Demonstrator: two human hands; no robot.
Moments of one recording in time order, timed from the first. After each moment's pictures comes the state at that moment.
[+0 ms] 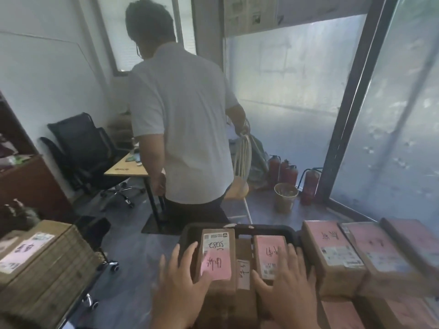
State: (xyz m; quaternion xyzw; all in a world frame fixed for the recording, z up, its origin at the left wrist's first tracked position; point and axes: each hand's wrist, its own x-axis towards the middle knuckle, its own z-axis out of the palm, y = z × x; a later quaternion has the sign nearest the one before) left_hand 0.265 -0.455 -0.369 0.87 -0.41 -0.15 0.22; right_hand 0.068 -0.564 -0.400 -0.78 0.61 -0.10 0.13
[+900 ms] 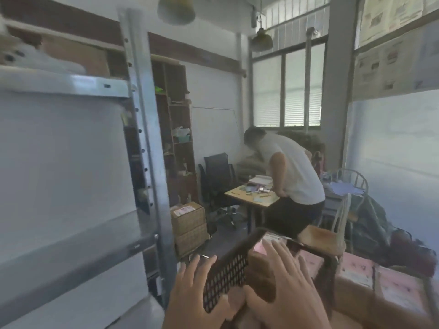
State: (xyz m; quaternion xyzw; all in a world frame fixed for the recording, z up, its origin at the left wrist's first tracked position) left_hand -0.027 -0.206 -0.250 0.92 -0.25 0.03 0.29; right_hand -0.127 -0.385 -0.223 -0.95 0.17 -0.19 0.17
